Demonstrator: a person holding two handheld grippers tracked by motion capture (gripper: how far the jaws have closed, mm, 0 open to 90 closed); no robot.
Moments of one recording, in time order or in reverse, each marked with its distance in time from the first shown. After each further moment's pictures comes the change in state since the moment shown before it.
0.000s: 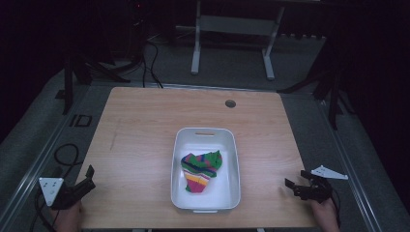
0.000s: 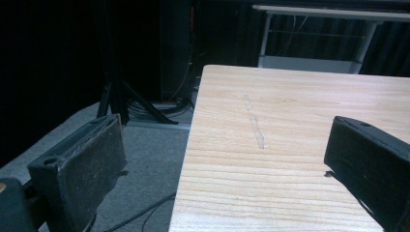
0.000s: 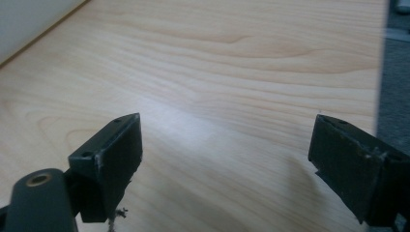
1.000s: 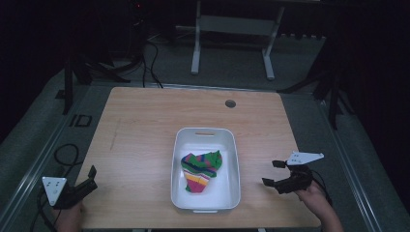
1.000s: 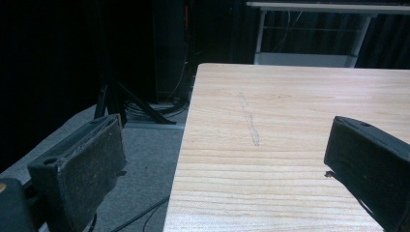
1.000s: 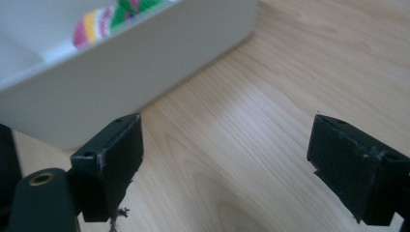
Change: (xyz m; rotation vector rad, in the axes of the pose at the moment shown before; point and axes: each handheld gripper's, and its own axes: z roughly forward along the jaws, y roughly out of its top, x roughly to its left) left arm -0.003 -0.001 0.001 0.005 -0.015 0.029; right arm 0.069 0.078 0.008 0.078 0.342 -0.277
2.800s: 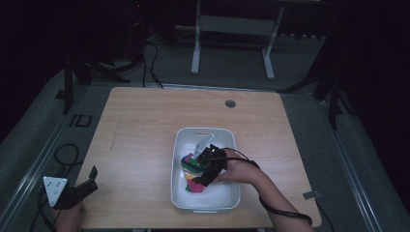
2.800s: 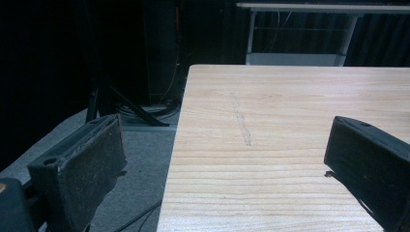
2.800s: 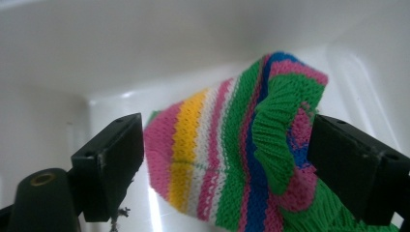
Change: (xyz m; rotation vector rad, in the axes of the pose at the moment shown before) left arm 0.000 0.000 -0.001 -0.005 -0.037 0.018; right arm 0.111 0.143 0.173 0.378 0.189 -0.419
